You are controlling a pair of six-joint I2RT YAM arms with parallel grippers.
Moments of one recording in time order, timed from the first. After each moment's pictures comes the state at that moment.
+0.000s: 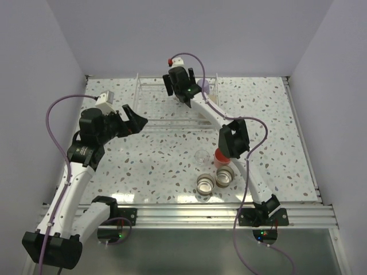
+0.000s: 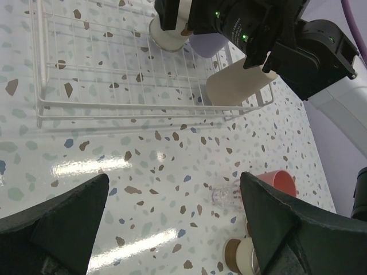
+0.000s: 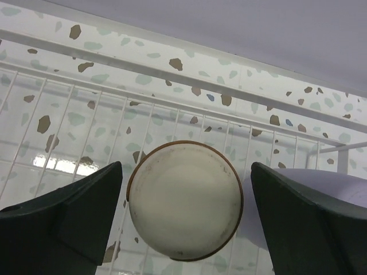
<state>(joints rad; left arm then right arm) -0.15 0.89 0.91 -0.39 0.29 -0.51 0.62 2.58 2.49 -0.40 0.49 0.07</state>
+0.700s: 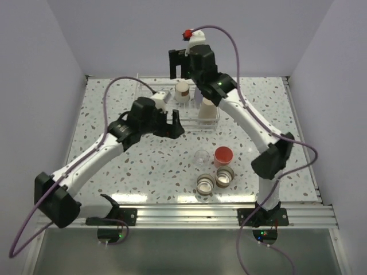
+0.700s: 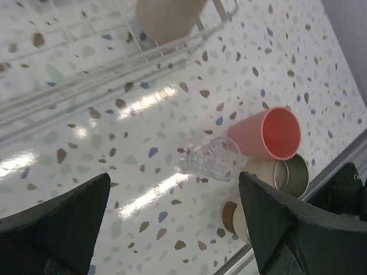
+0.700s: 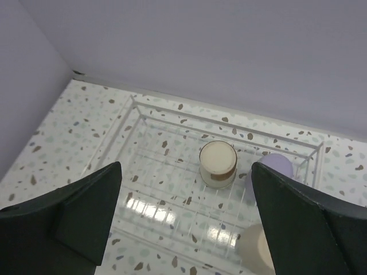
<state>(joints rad) -0.55 1.24 1.12 -0.43 0.15 -0.39 0.66 2.00 2.18 -0.43 0.32 0.17</state>
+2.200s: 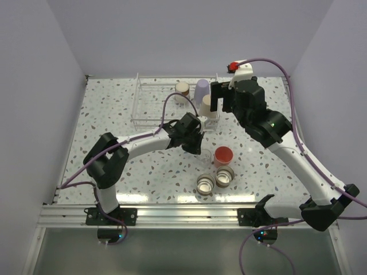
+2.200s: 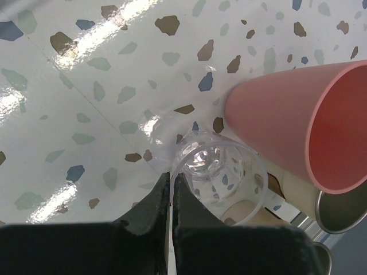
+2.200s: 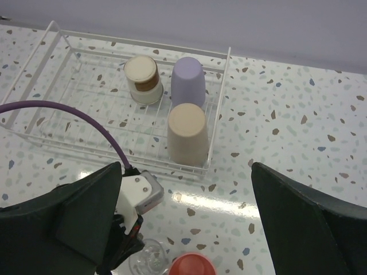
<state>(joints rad) -0.83 1.83 1.26 -0.35 0.17 -0.38 0.67 1.26 1.49 -0.56 0.46 0.17</state>
